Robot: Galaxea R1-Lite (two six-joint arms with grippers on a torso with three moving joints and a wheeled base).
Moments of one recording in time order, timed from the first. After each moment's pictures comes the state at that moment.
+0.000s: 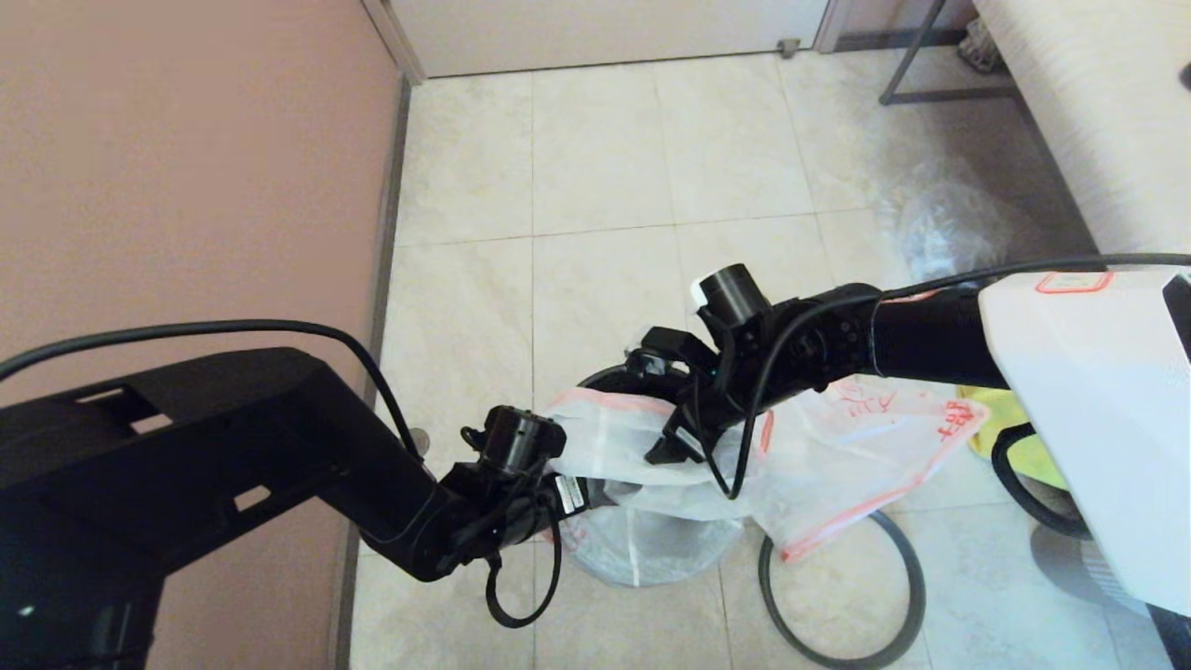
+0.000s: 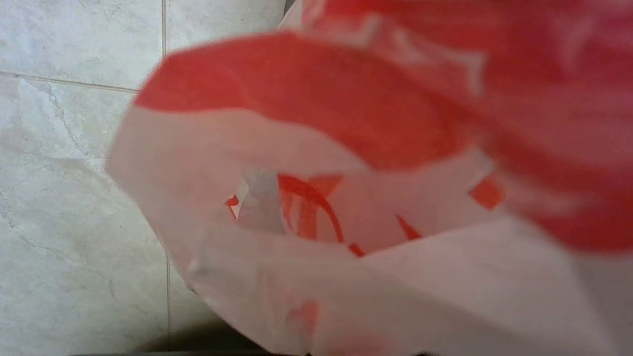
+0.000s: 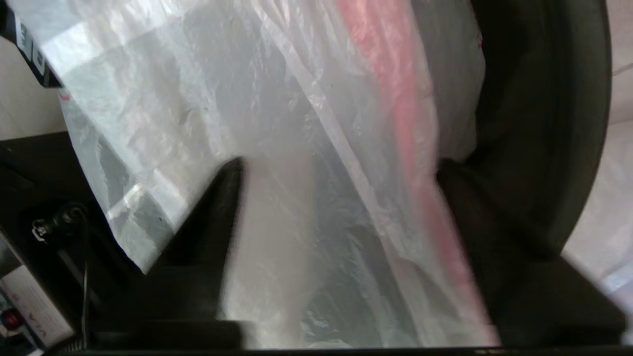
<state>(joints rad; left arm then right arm) -0.54 2.23 -0.92 -0.54 0.19 -0.67 0.58 2.31 -1.98 0.49 0.13 -0.49</state>
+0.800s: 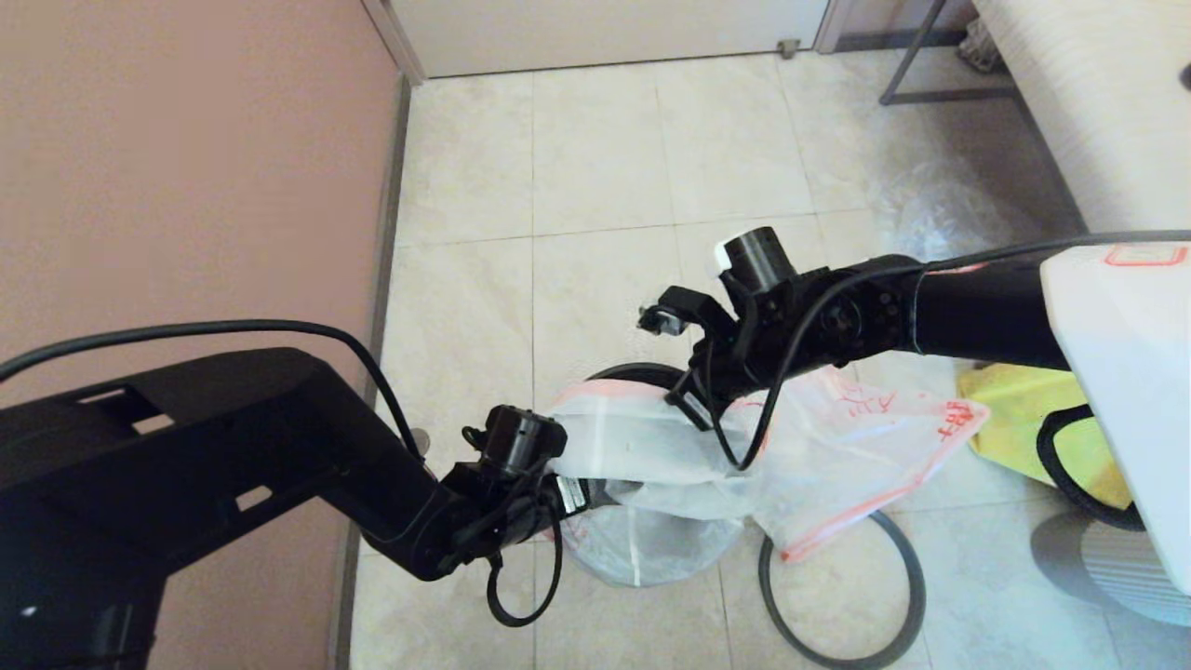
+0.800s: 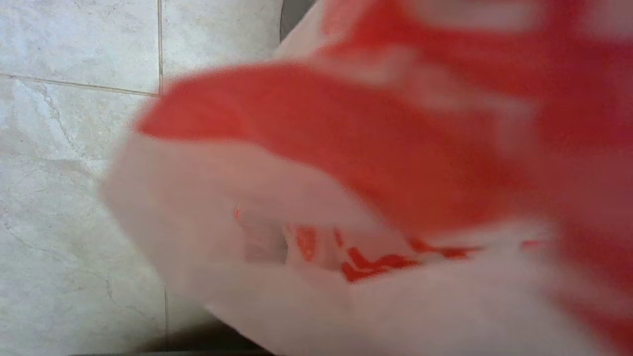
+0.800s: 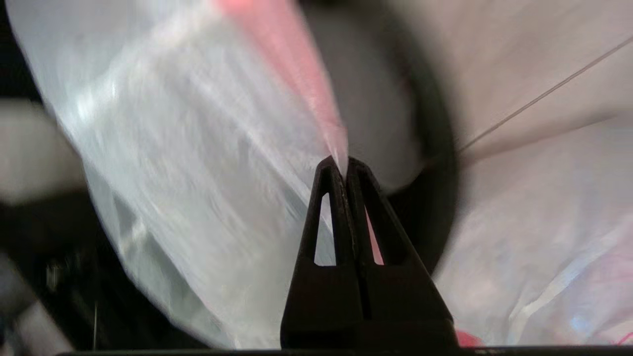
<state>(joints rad) -0.54 2.24 -0.92 -0.54 0.19 -0.67 0.56 2.24 -1.98 0.43 0.15 -0.42</state>
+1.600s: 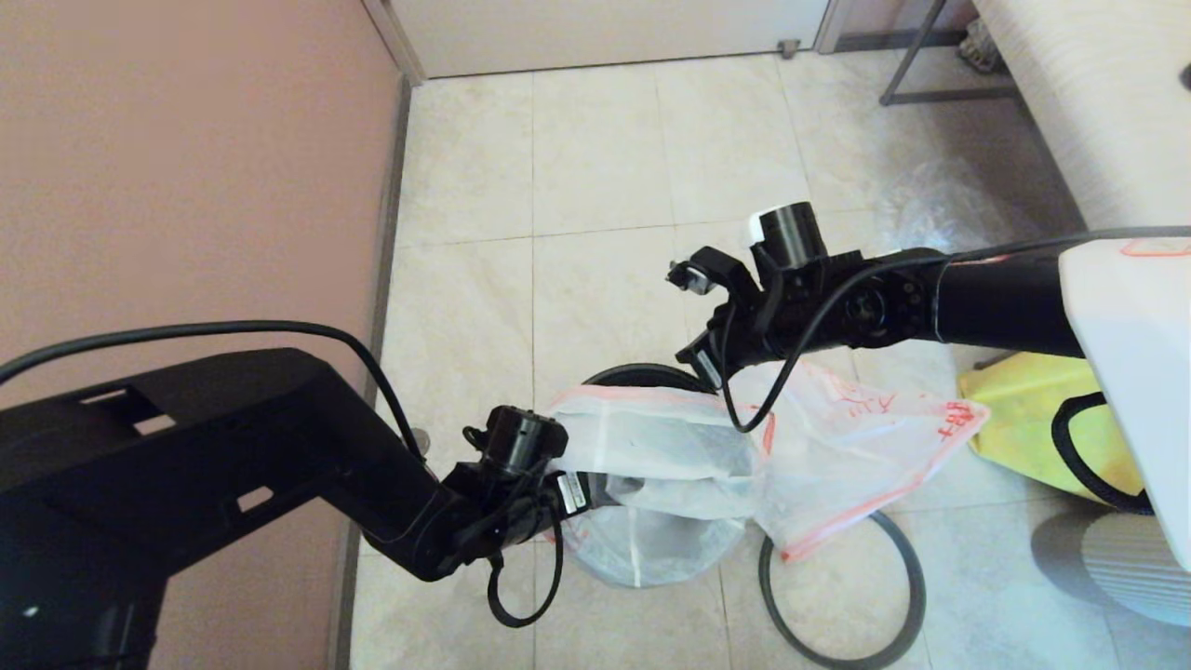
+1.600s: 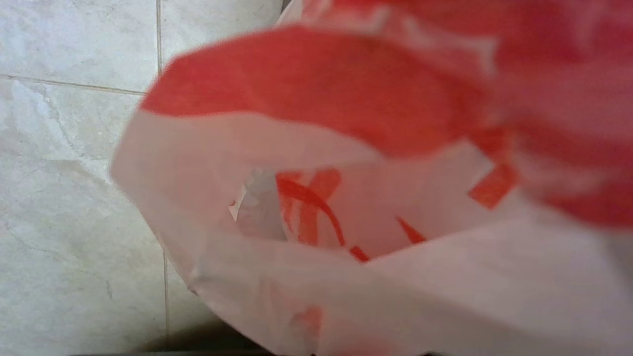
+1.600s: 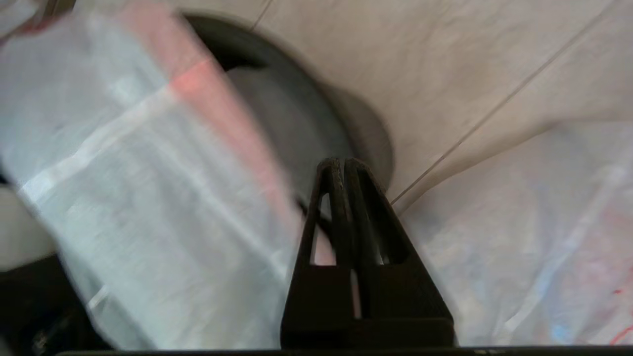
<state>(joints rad) -0.54 2.24 -0.93 -0.54 0.19 -0.67 0.50 2.24 -1.98 0.30 0.18 -0.34</state>
